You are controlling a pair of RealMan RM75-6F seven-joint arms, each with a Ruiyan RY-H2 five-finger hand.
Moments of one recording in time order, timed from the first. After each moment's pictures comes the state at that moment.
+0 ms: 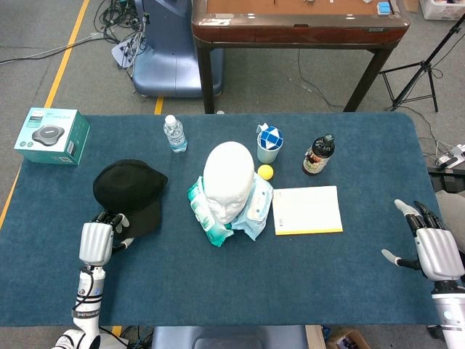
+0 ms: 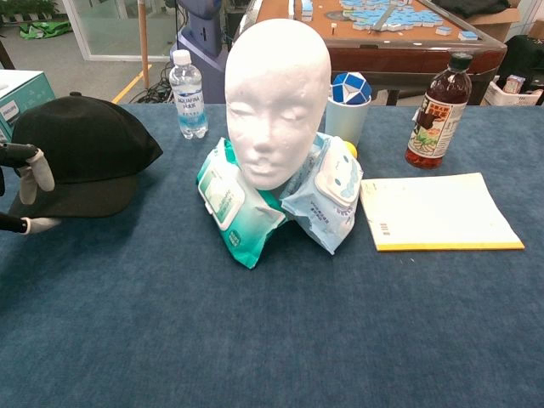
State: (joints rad) left arm -0.34 -1.95 -0.15 -0.69 1.53 1.61 -0.12; right arm 0.10 -1.08 0.08 -1.67 -1.44 1.42 0.05
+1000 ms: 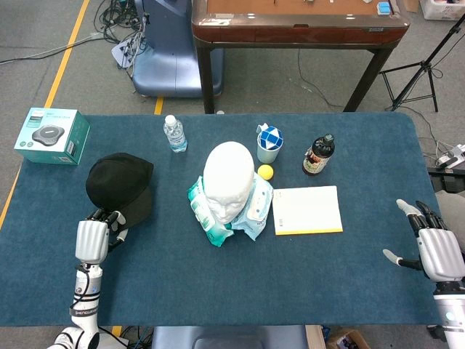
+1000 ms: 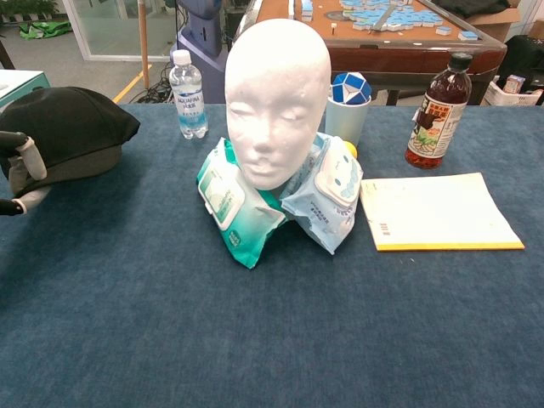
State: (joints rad) left arm -0.36 -1.95 -0.16 -0.66 1.52 1.65 -0.16; right arm 0.09 -1.07 0.08 -1.67 -1.44 1.43 0.06
